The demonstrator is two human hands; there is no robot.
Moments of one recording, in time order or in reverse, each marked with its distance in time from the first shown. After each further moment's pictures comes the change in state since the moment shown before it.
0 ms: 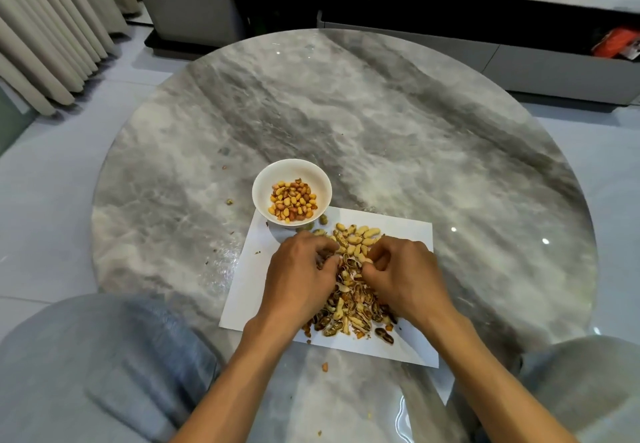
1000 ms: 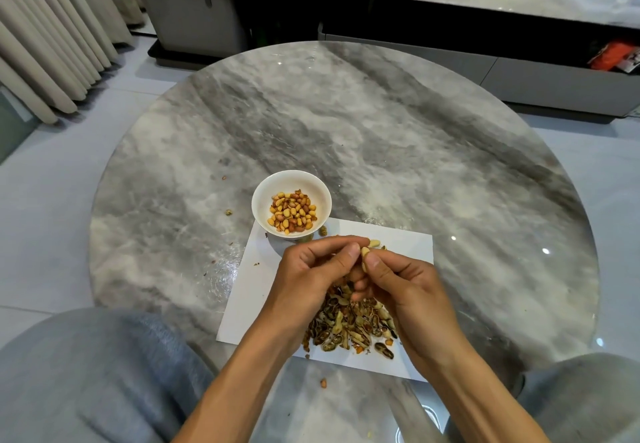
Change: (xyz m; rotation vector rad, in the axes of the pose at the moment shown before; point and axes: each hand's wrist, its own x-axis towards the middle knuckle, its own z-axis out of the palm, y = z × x) left_hand -0.011 0.036 -0.024 -0.986 -0.234 -0.130; right_hand -0.029 -0.028 -0.015 1.187 -0.114 0.092
